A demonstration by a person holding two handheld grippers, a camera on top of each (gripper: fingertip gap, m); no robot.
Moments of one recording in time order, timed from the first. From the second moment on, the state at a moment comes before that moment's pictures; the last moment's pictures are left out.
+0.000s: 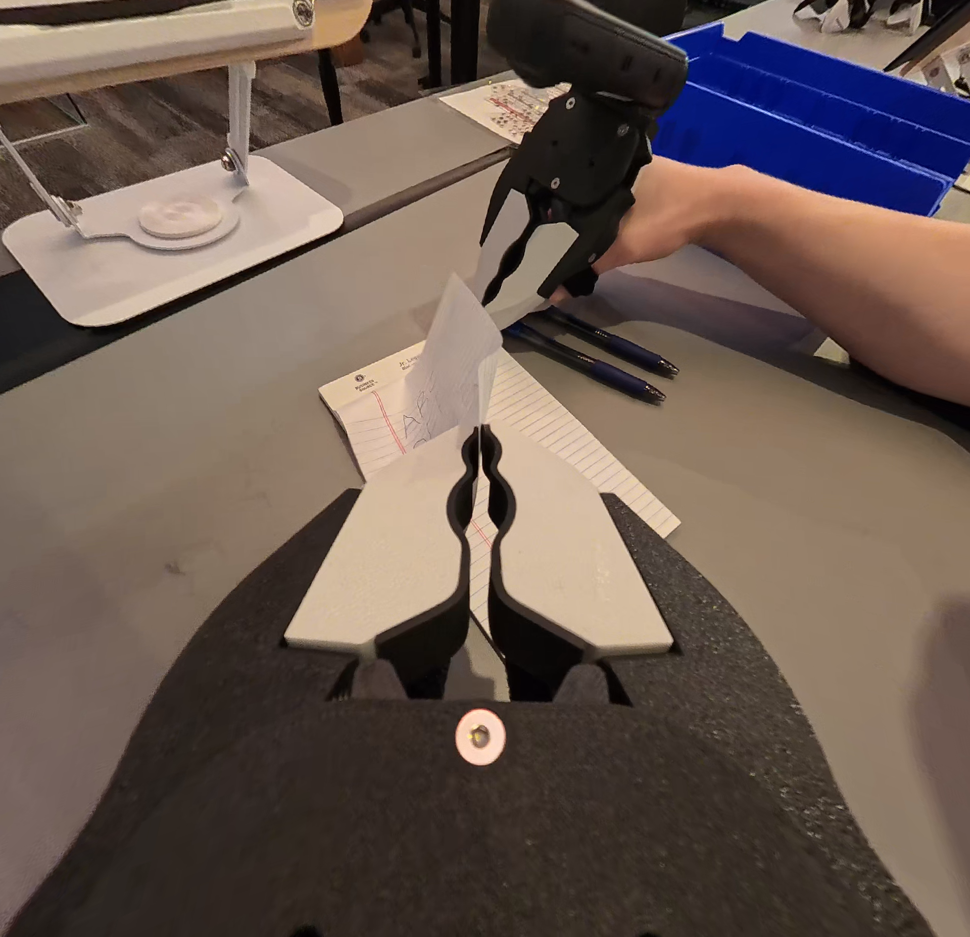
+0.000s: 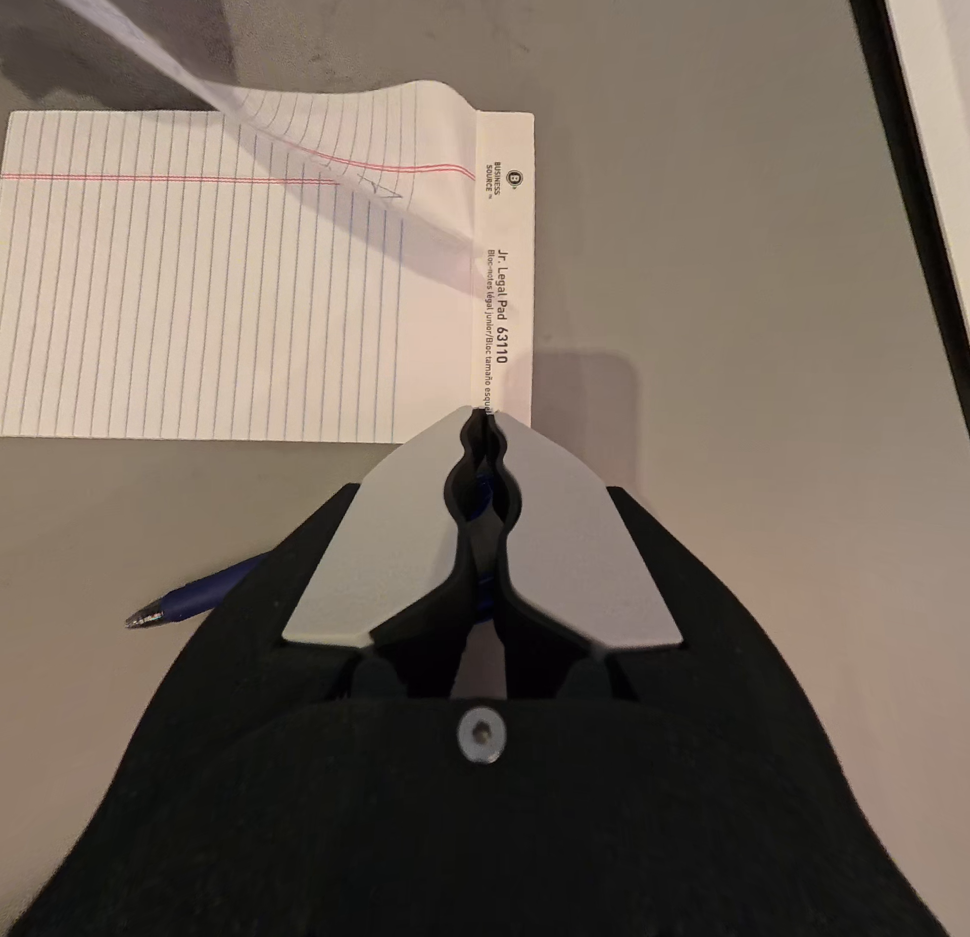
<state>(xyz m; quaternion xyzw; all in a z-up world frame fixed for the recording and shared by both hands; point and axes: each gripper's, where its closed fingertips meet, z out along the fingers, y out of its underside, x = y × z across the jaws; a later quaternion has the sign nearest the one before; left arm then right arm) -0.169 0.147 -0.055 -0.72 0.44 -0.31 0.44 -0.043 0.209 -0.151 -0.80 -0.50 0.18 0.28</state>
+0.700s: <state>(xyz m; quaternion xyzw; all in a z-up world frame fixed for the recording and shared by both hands) -0.254 0.158 0.086 -0.72 0.44 -0.16 0.51 -0.044 0.210 -0.150 -0.81 -0.46 0.21 0.30</state>
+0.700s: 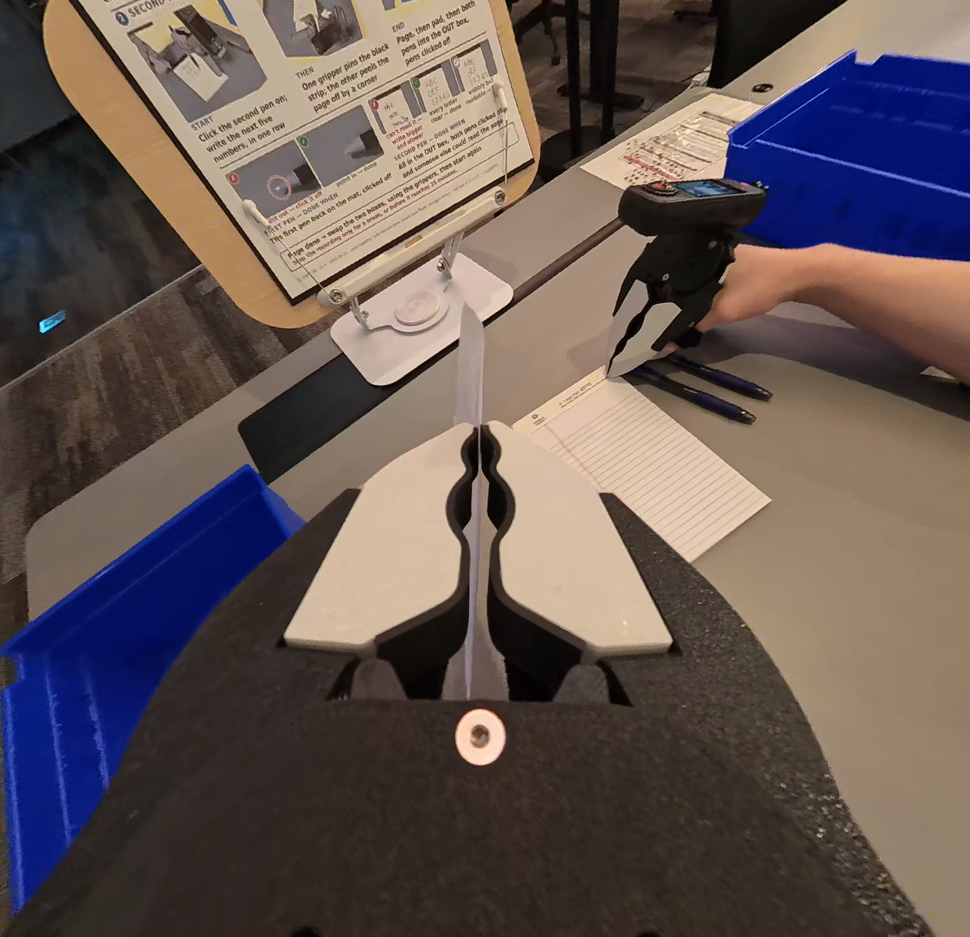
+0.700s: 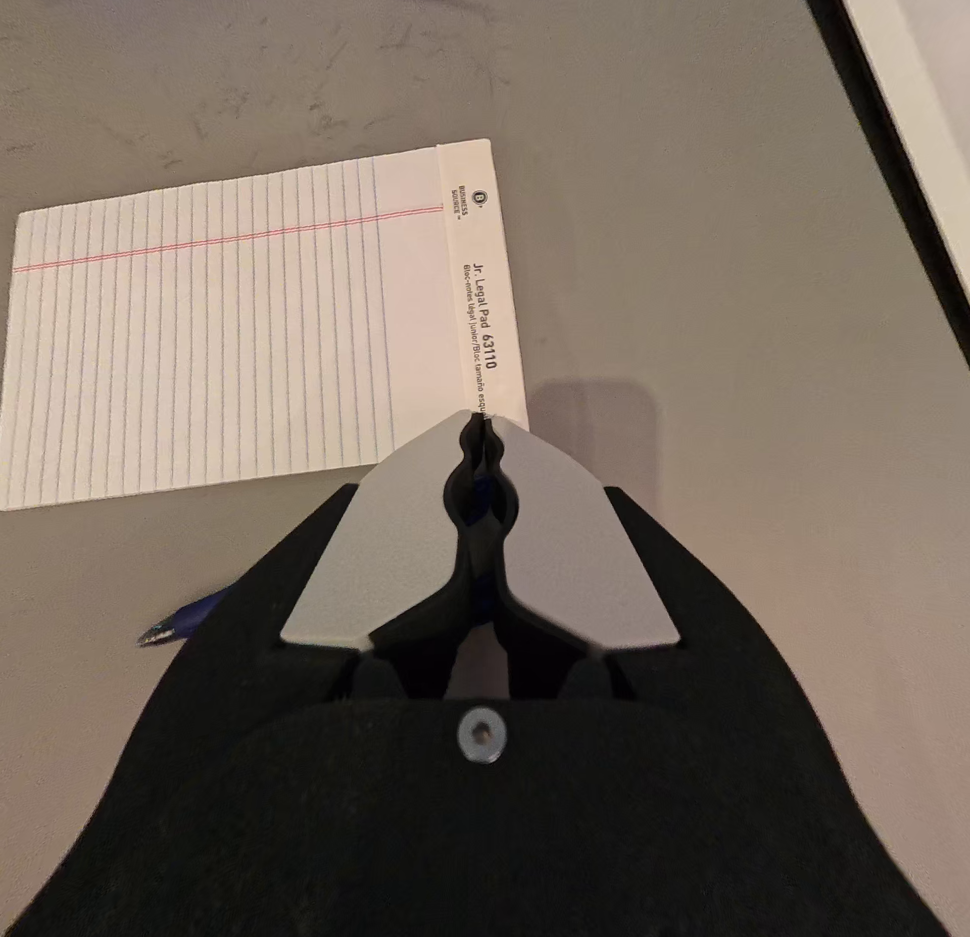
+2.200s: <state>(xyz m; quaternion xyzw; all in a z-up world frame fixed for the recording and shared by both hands) -0.179 0.103 0.043 -0.67 0.36 -0.24 0.61 -0.071 0.094 0.030 -0.87 -0.07 0.43 0.21</state>
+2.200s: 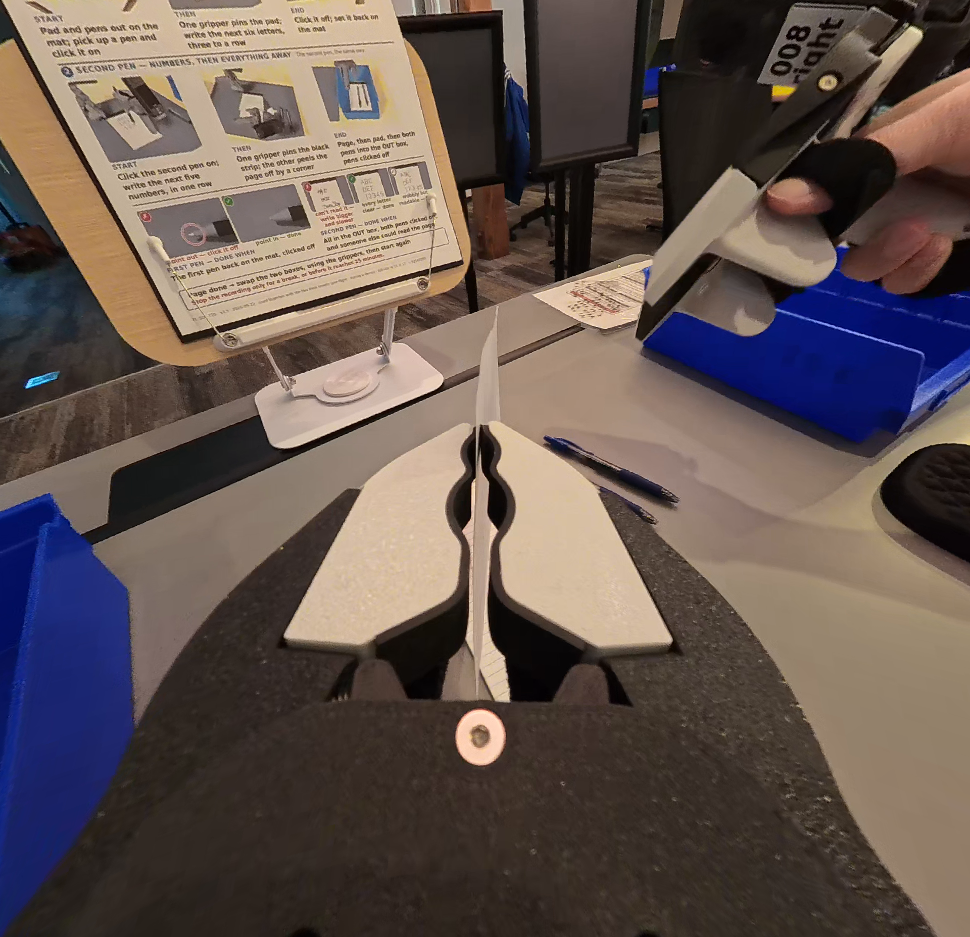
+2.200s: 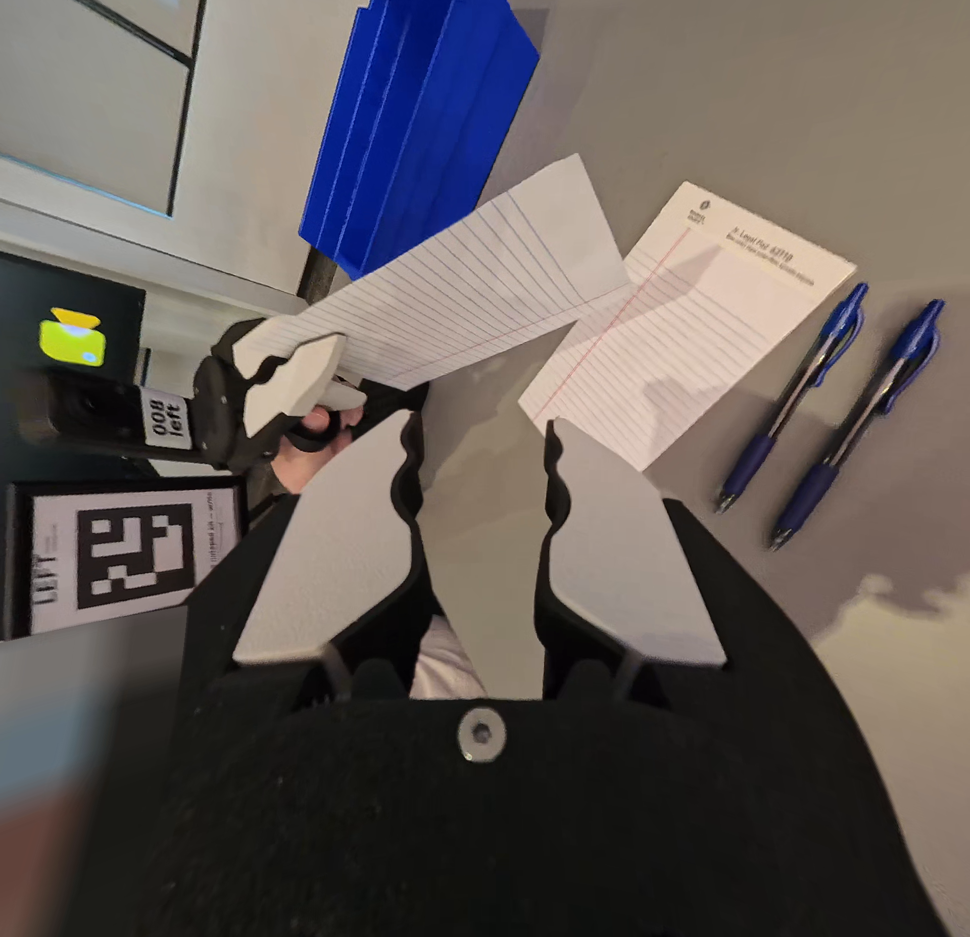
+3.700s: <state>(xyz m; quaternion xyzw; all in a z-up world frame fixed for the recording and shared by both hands) -0.081 0.038 0.021 -0.60 0.49 -0.13 0.62 -0.054 0.072 -0.006 -0.92 0.06 0.37 0.09</state>
